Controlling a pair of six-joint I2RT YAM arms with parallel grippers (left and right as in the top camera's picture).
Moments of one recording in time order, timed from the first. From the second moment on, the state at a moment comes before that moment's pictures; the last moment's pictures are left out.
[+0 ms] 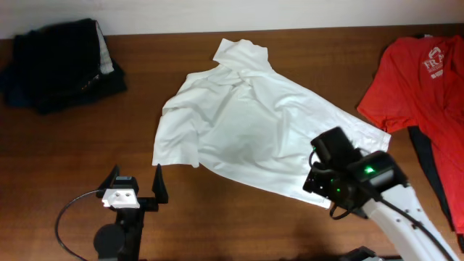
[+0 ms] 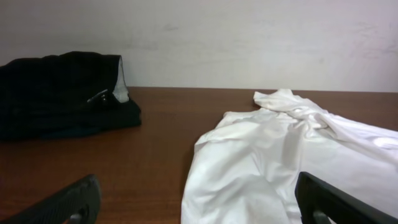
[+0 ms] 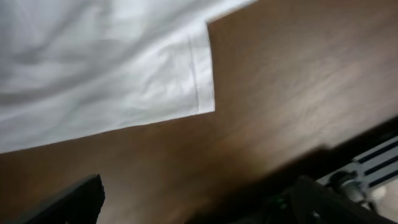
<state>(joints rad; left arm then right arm) 0.03 0.01 0.01 -0.07 0.07 -0.05 0.39 1.15 0.98 -1.35 0.16 0.93</state>
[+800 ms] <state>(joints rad) 0.03 0.01 0.01 -0.07 0.07 -0.05 -0.01 1.42 0.65 -0.85 -0.16 0.54</state>
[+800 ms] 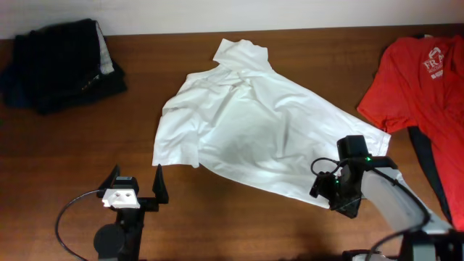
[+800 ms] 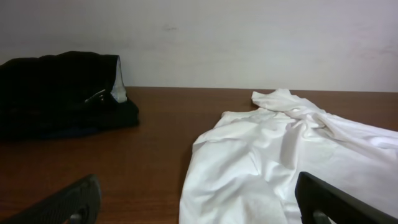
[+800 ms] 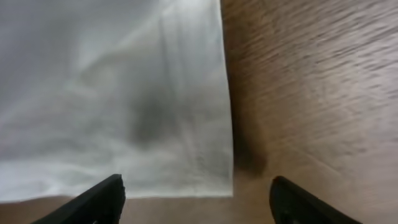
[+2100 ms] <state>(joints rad) 0.03 0.96 0.87 -0.60 0.28 0.06 -0.10 1.45 0.95 -1.11 -0.13 0.50</state>
